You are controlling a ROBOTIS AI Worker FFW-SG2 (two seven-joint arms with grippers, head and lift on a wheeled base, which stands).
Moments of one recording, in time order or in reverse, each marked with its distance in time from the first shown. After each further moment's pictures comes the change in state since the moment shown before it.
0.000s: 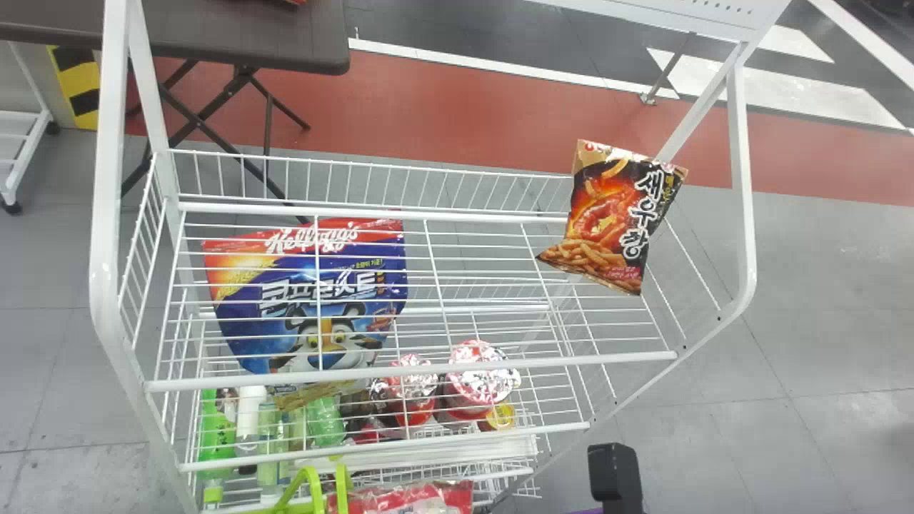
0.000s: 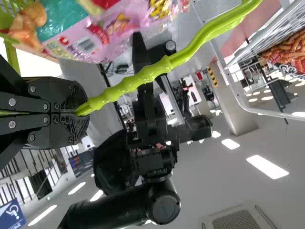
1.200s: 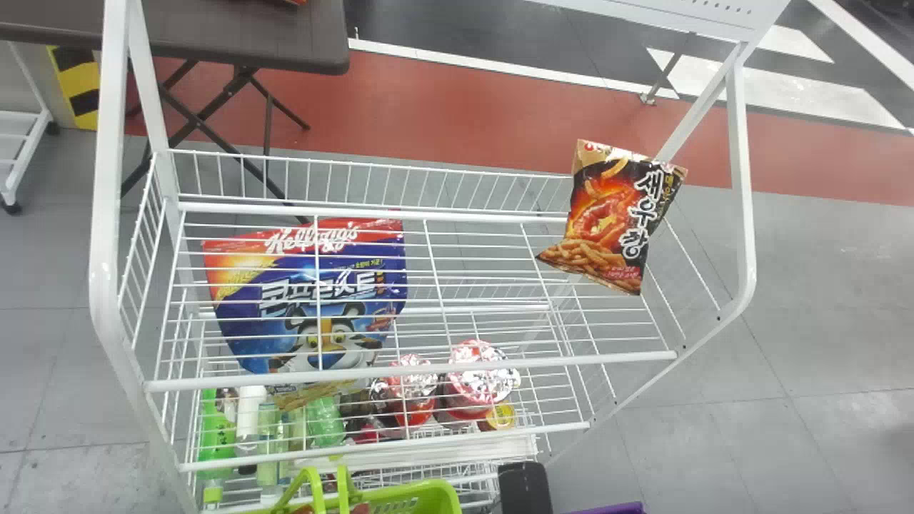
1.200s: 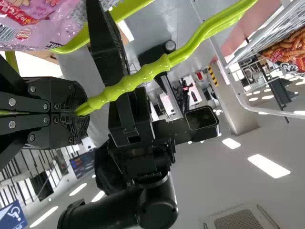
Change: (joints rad) left arm 0.000 -0.001 -0.007 0.005 -0.004 -0.017 0.004; right arm 0.025 -0.011 0.184 0.031 -0.053 -0.084 0.013
